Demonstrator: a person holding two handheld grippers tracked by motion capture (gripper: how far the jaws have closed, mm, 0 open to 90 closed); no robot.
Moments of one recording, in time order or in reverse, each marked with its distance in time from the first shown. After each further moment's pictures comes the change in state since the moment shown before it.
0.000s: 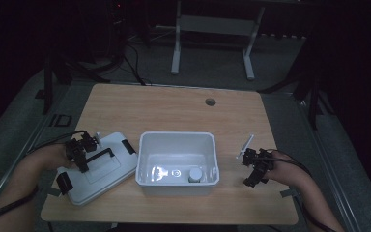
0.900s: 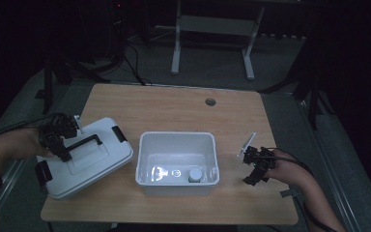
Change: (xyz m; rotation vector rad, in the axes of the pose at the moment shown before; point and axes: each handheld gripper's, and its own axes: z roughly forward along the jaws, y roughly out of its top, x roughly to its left) left arm -0.011 -0.037 -0.098 -0.047 0.036 0.028; right arm -0.001 0.001 -0.008 -0.024 -0.005 0.006
